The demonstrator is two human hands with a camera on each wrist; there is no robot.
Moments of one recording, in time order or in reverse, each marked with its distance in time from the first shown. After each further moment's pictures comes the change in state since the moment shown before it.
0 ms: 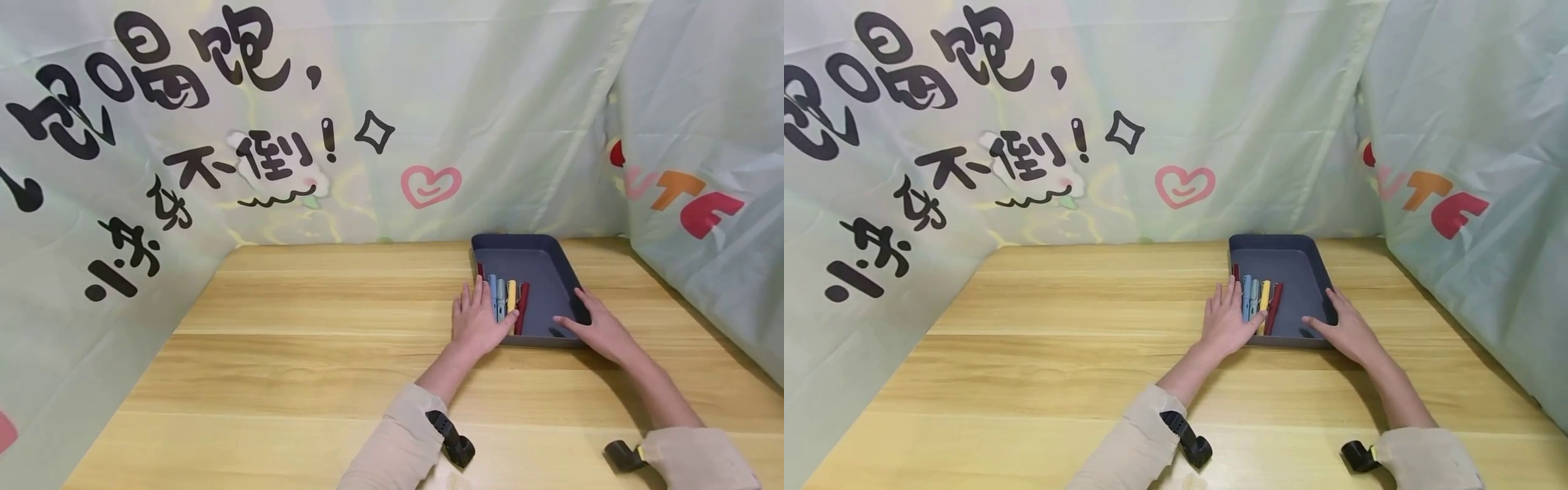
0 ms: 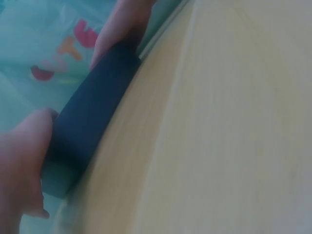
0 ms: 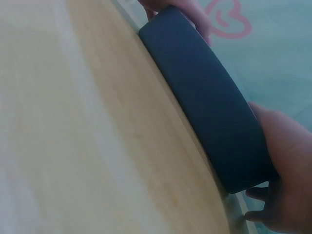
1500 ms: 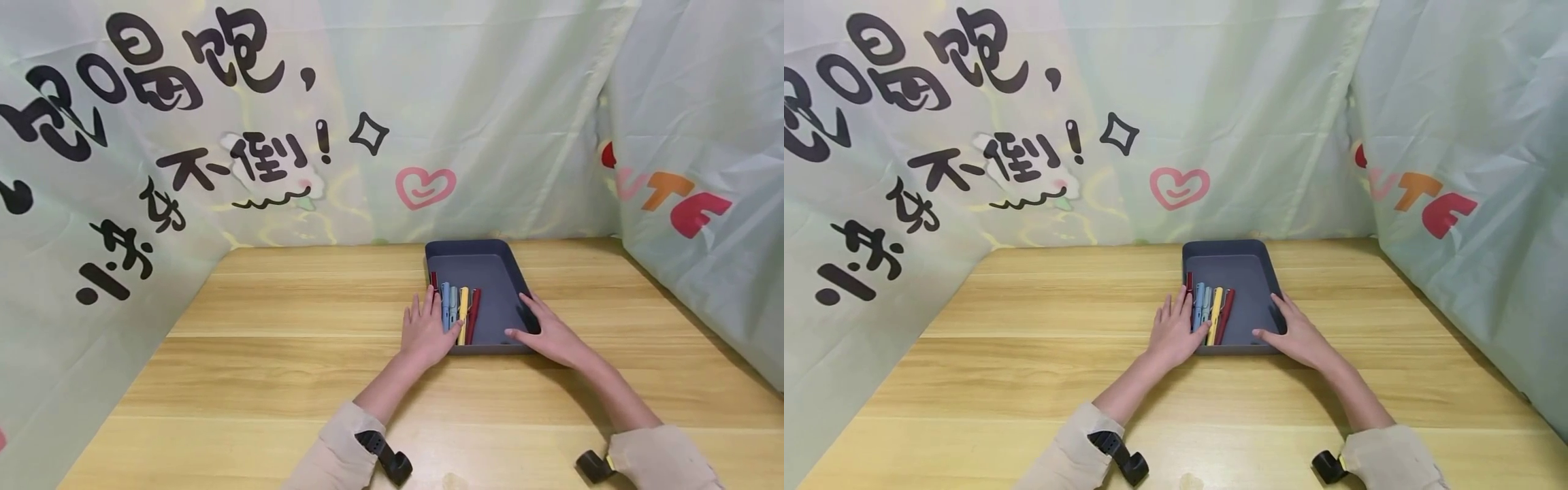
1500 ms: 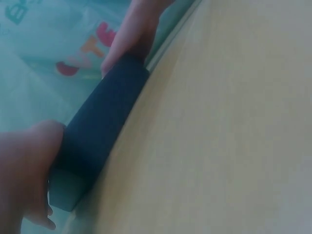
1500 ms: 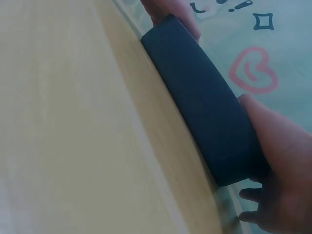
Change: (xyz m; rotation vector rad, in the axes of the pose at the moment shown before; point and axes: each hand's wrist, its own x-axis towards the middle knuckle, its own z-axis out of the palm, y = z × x) left_hand -0.039 -0.069 -0.031 -0.069 -0.042 -0.007; right_hand -0.001 -0.054 0.034 0.052 -0.052 -0.143
